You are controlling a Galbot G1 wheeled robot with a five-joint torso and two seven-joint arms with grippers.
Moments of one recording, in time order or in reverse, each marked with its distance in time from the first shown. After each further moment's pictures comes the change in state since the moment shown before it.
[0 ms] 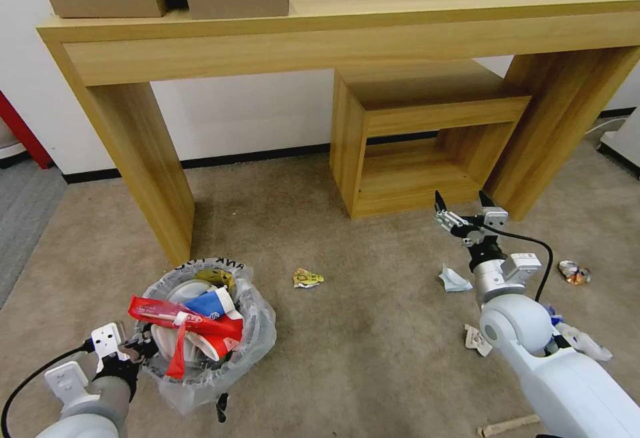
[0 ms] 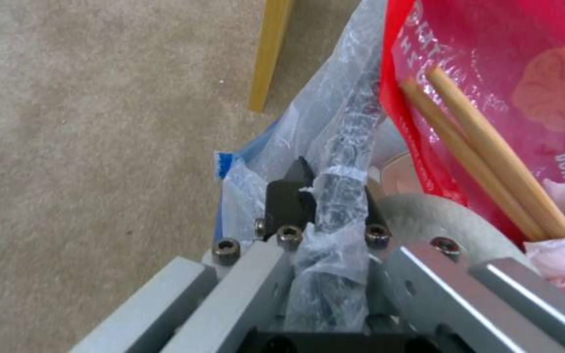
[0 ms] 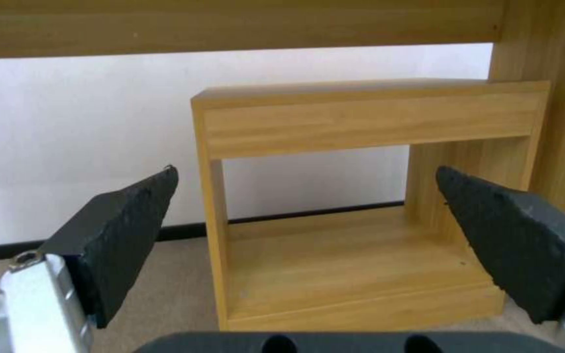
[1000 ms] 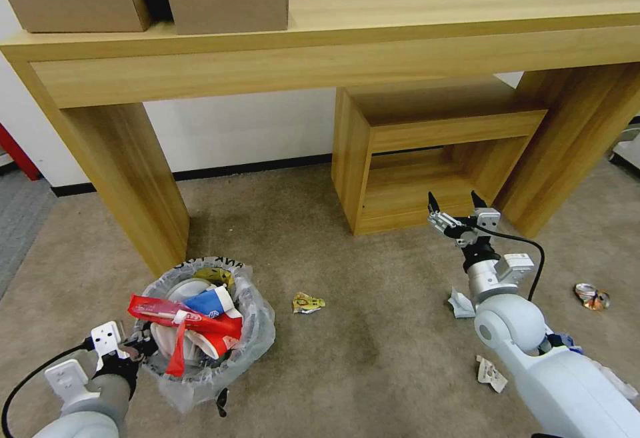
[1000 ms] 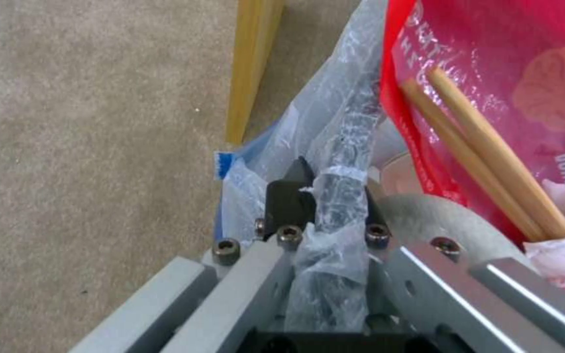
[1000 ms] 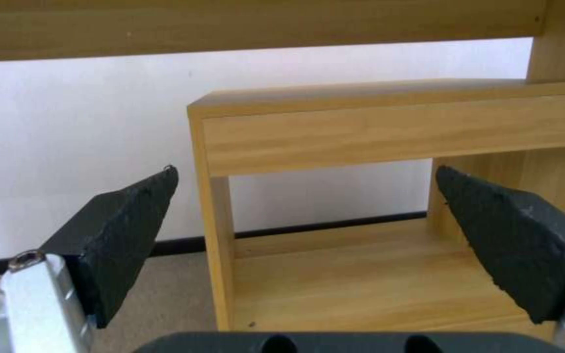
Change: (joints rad) left arm -0.006 0.002 0.001 0.008 -0.003 0.002 0.000; right arm 0.015 0.000 -0.030 -0.006 0.009 0.019 -0.011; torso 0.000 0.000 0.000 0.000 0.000
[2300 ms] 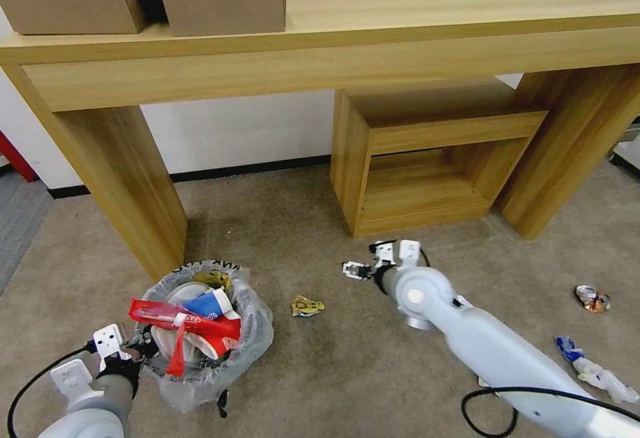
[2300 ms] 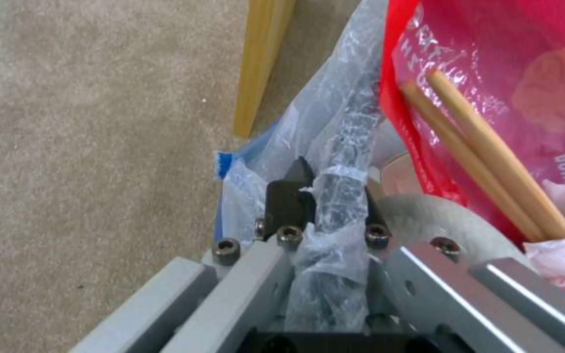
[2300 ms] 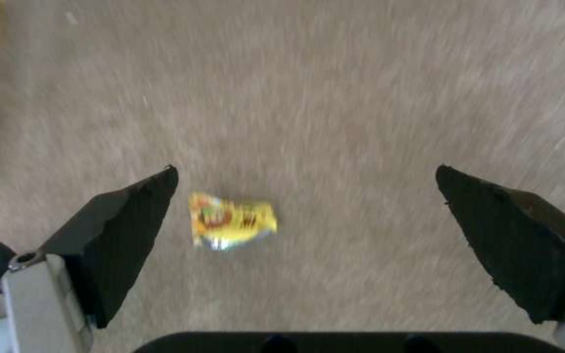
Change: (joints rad) left arm -0.038 -0.026 0.004 0.055 0.007 0.004 -0.007; right arm 0.469 0.124 -0.590 -0.189 0.818 -0.674 0.496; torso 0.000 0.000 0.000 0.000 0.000
